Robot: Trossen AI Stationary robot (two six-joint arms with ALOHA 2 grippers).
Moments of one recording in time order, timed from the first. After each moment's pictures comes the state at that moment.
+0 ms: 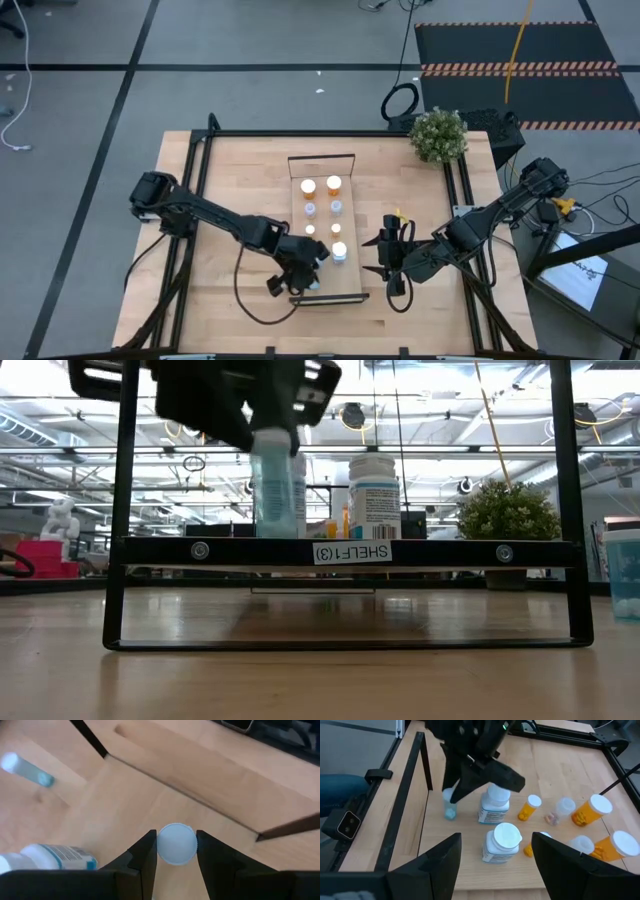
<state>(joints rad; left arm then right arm) -0.29 1.76 1.24 -0.39 0.28 0.63 0.57 1.33 1.14 -0.54 0.50 0.26</state>
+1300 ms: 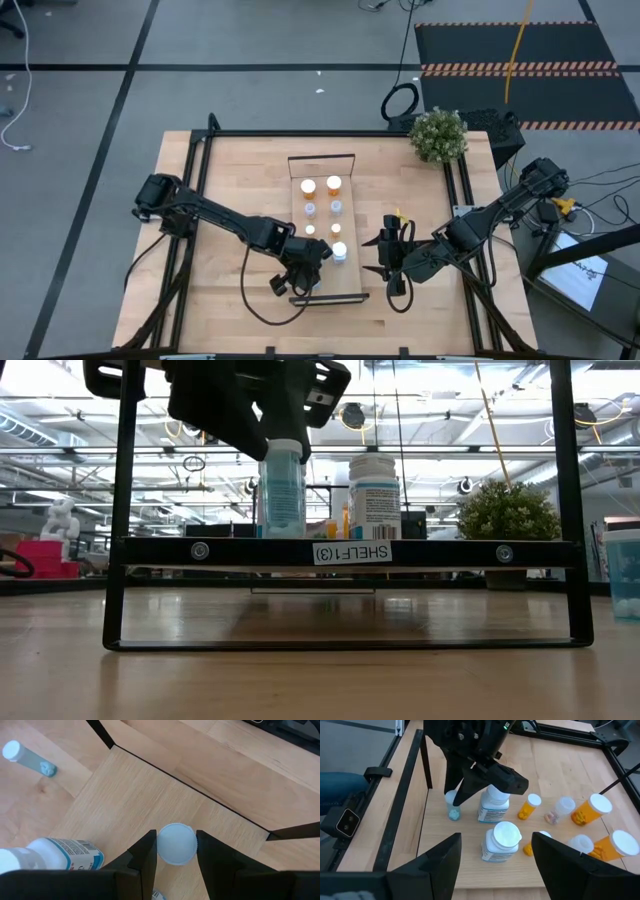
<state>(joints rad) -0.29 1.81 1.32 -0.47 0.23 0.62 0.57 1.33 1.14 -0.55 0.50 0.26</state>
